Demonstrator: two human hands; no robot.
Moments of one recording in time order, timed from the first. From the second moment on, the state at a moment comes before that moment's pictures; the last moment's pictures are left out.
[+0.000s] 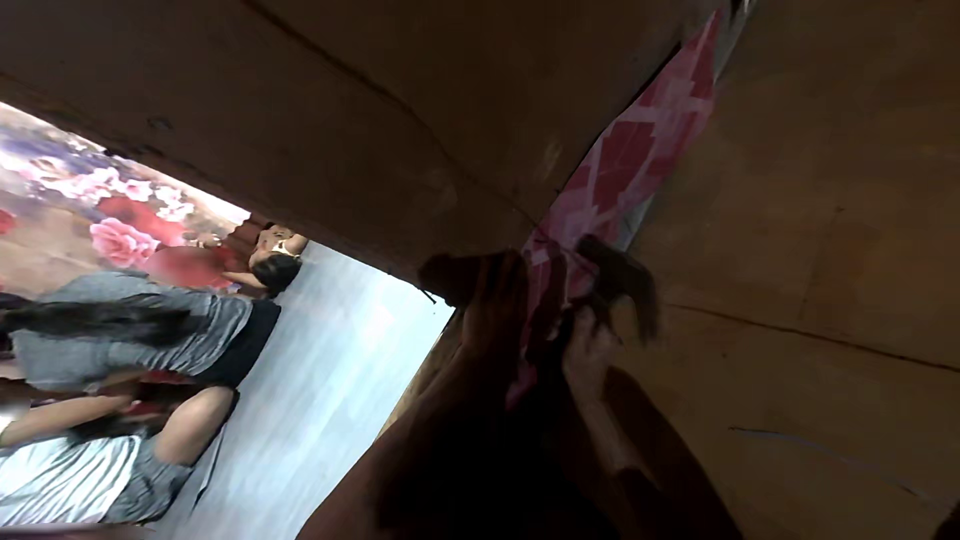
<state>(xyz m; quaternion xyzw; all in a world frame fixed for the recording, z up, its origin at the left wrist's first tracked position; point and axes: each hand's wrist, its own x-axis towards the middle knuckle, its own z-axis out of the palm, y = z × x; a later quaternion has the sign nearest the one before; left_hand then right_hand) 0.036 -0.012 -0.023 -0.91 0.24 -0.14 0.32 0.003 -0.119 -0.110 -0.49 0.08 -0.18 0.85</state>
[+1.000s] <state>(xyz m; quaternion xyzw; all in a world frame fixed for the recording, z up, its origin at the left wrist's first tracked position) 0.037 -0.020 -0.016 -0.92 0.23 -0.09 0.32 0.005 -0.134 -0.113 -0.35 0.07 -0.23 0.90</state>
